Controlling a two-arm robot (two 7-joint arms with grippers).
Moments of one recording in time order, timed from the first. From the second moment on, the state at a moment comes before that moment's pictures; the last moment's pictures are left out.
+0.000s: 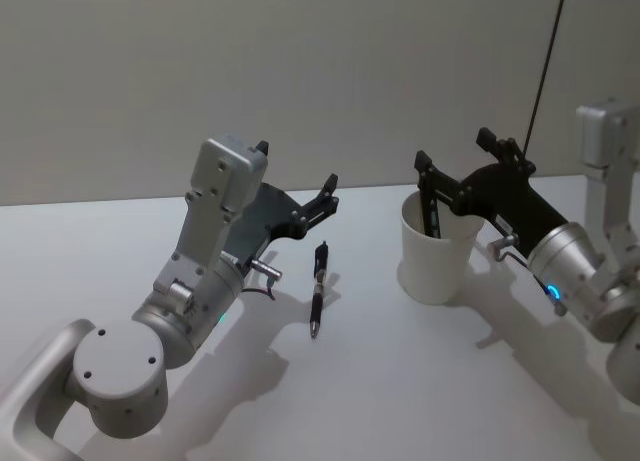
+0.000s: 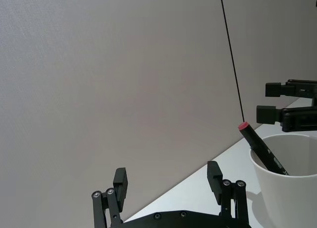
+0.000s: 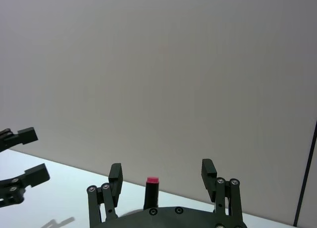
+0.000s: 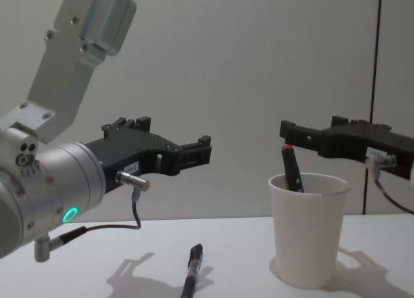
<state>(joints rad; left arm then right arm) -0.24 0.38 0.45 -1.63 -0.20 0.01 -0.01 0.22 0.18 -0.25 -1.53 0.26 0.02 0.26</state>
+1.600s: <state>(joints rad) -0.24 0.38 0.45 -1.63 -0.20 0.01 -0.01 -0.01 0.44 -0.05 -1.77 0.56 0.12 0.23</state>
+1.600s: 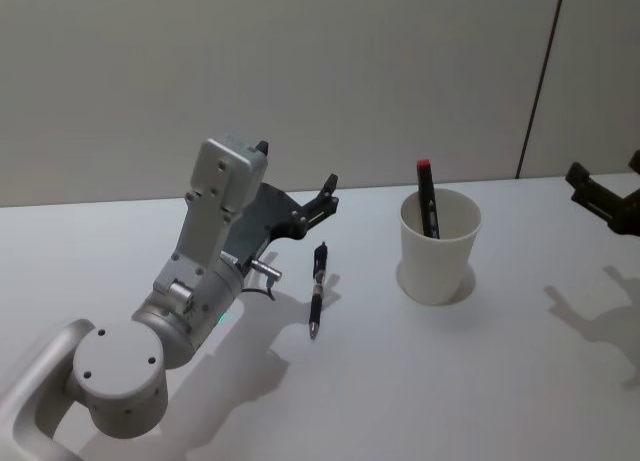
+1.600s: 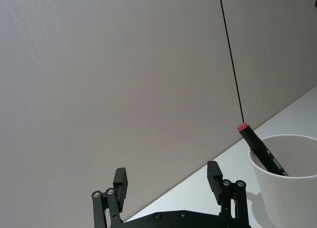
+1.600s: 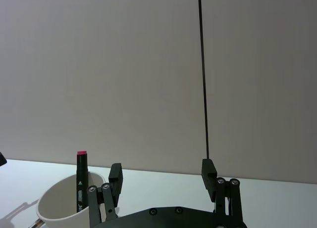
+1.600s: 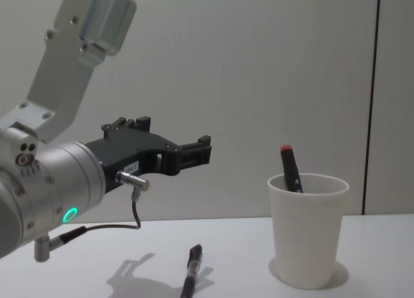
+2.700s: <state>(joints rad) -0.20 0.36 0.45 -1.67 -0.35 0.21 0.02 -0.02 0.46 -0.04 -1.78 0.57 0.12 0.23</state>
